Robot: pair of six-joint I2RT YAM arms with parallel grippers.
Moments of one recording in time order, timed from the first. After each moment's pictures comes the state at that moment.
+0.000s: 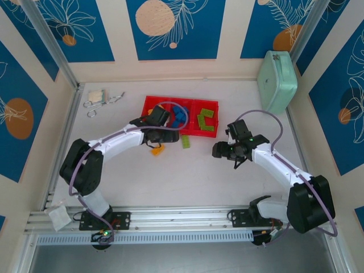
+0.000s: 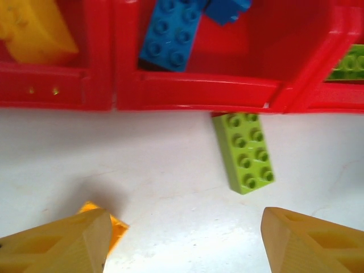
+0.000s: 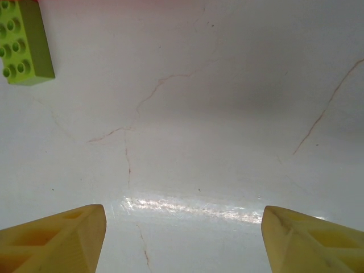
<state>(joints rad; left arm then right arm) -0.65 1.70 1.21 -0.50 0.02 -0.58 0.37 1.24 0.78 -0.70 -0.13 0.47</state>
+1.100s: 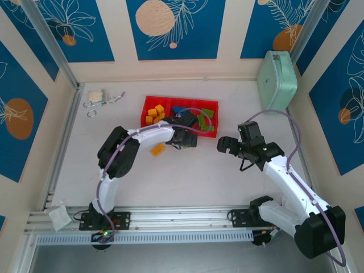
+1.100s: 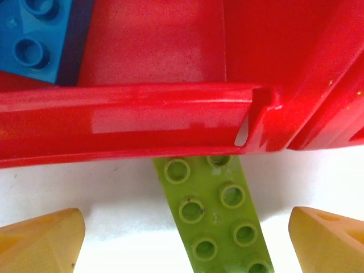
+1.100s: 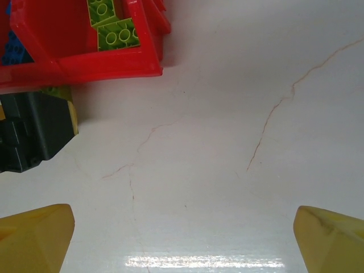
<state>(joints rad) -0.79 2.10 1.55 -0.64 -0.14 -0.61 0.33 0.99 0.77 -0.73 0.00 0.53</state>
